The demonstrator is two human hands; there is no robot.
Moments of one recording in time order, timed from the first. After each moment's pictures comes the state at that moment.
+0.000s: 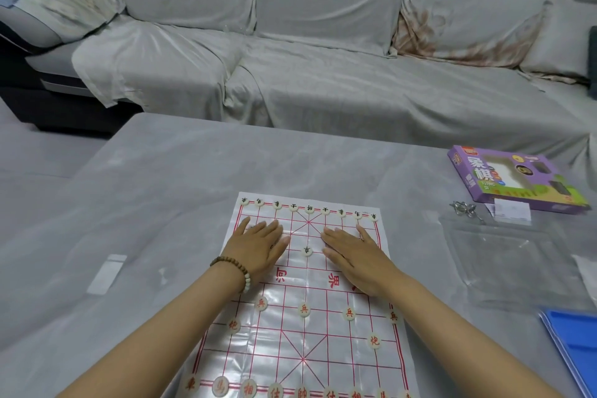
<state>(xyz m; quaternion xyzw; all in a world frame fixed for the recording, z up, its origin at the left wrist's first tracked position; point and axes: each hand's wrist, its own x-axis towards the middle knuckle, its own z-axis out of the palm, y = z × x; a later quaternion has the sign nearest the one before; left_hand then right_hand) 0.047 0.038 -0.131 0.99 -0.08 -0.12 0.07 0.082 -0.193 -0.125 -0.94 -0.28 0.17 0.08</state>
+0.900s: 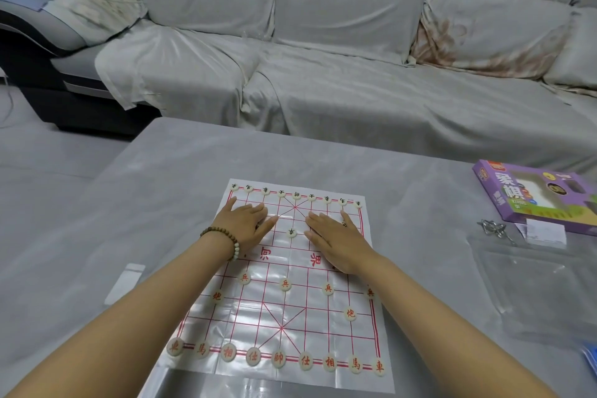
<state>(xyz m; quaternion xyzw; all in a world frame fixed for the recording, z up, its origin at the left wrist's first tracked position) 0.097 0.108 -0.121 0.99 -0.05 -0.11 0.04 0.136 -0.115 -0.136 -0.94 -0.30 0.15 0.07</state>
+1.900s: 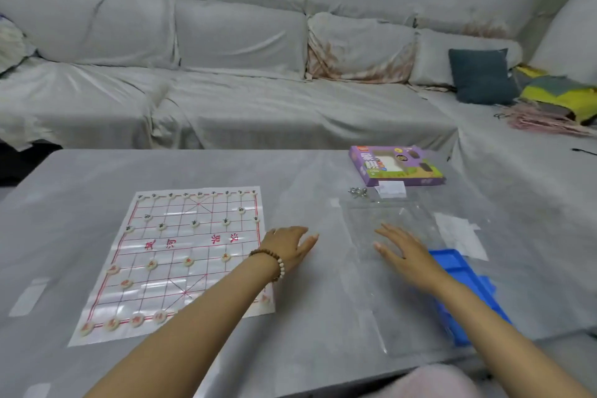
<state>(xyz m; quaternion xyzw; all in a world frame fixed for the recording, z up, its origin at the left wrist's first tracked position) 0.019 -0.150 -0.075 0.96 -0.17 -0.09 0.22 -0.015 -0.419 -0.067 -0.97 -0.02 0.04 0.25</state>
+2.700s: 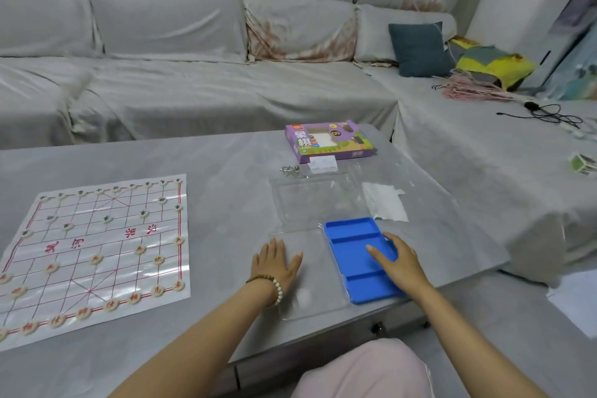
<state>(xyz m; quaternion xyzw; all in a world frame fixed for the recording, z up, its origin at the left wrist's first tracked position) -0.032 -0.293 -0.143 0.96 -0.09 -0.19 0.21 -0.088 -0.546 -0.114 -0.88 0.19 -0.01 0.44</state>
